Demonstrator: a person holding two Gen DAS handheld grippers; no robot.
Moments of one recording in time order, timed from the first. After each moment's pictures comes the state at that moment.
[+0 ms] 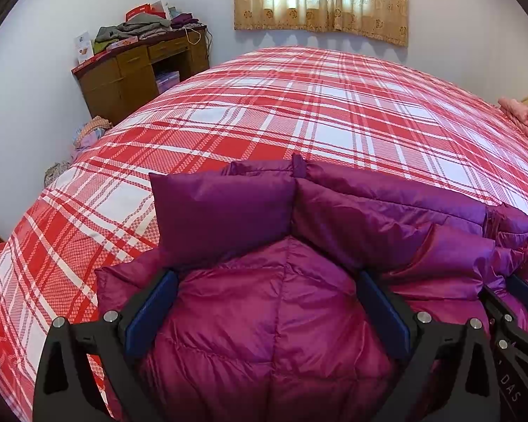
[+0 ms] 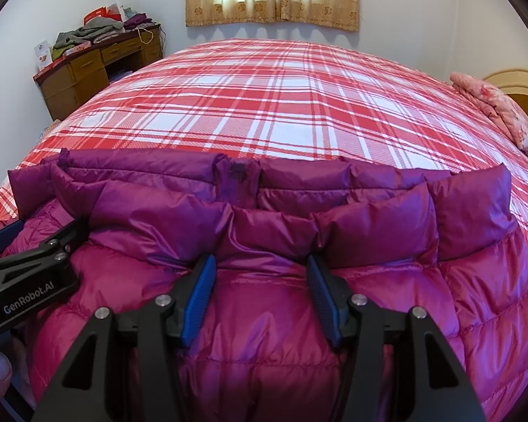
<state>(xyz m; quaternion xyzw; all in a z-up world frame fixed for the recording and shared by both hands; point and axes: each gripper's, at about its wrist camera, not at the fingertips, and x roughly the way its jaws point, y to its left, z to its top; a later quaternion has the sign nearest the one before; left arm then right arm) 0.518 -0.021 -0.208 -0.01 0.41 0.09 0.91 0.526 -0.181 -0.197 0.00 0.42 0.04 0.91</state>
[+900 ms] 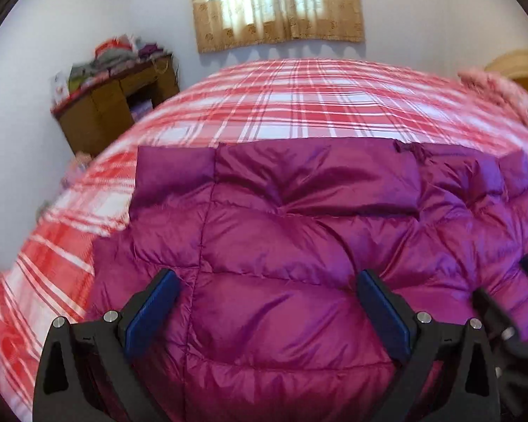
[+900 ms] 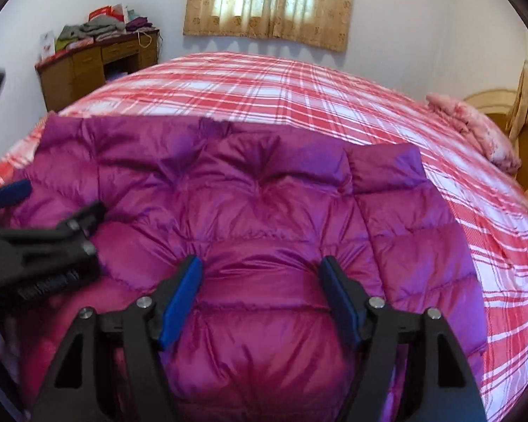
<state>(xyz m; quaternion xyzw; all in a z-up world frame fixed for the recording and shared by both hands) 0.461 -0.057 -0.201 0.04 0.39 0.03 0.92 0.441 -0.194 -0.191 -0.05 0.39 0.00 0.92</state>
